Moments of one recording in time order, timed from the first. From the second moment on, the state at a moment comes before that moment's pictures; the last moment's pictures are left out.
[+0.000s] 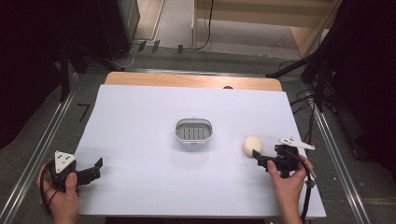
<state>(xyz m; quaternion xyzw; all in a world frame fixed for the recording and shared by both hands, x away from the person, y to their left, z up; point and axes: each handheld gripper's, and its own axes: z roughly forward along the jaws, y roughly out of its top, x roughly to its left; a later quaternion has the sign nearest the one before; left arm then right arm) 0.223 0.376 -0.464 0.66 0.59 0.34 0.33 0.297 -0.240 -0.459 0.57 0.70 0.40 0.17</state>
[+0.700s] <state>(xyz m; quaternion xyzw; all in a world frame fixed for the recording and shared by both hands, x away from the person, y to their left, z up) 0.223 0.376 -0.464 0.66 0.59 0.33 0.33 0.308 -0.223 -0.465 0.58 0.70 0.38 0.17</state>
